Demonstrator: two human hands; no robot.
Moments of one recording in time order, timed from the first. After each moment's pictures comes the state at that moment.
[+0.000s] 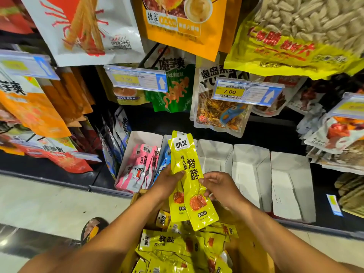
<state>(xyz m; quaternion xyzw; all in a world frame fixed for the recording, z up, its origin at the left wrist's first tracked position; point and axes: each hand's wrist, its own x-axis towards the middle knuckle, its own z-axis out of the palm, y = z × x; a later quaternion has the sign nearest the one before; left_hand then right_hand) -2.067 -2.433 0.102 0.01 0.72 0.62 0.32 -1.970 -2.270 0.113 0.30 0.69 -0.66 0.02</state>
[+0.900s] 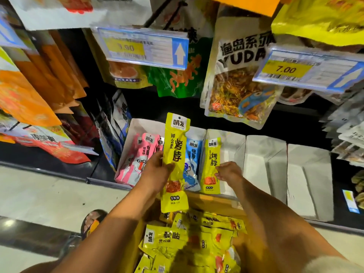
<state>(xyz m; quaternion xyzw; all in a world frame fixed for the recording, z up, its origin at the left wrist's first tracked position) -2.101 -2.462 0.113 -0.03 0.72 0.63 0.29 -2.064 -2.194 -0.054 0.52 0.66 -0.54 0.06</state>
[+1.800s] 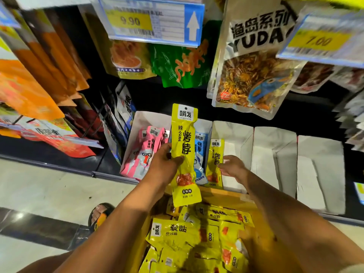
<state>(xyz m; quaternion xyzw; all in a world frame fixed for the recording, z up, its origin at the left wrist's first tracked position) -2.102 -2.462 0.101 -0.05 0.70 0.64 0.30 -2.057 -2.196 -0.072 0.44 0.68 -0.57 0.11</state>
